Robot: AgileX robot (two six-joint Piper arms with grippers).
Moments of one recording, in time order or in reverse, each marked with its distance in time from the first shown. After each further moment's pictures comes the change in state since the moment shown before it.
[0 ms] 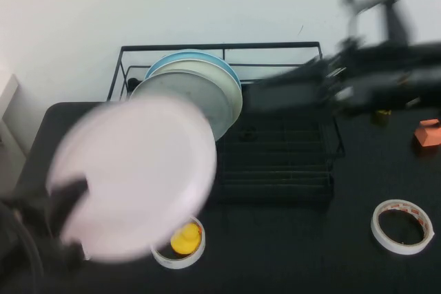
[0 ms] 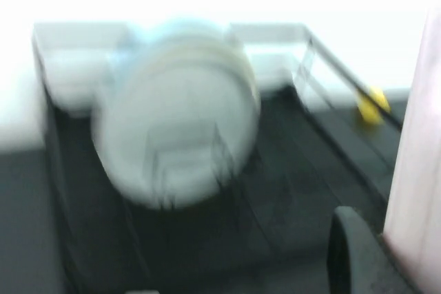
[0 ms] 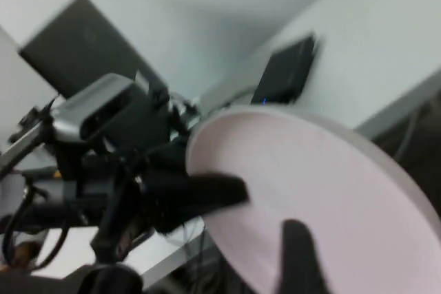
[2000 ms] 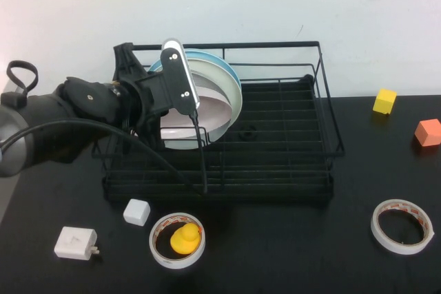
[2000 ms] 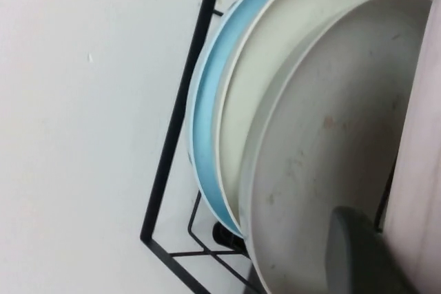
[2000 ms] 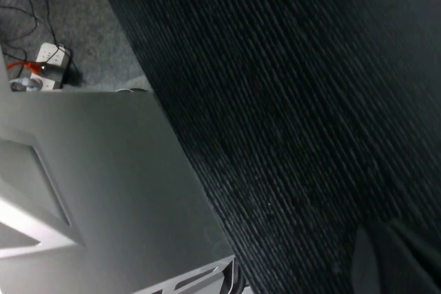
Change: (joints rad) right arm -0.111 -0.585 0.522 -1.019 -0.116 0.237; left arm -0.002 1.076 -0.735 -0.016 -0.163 1.281
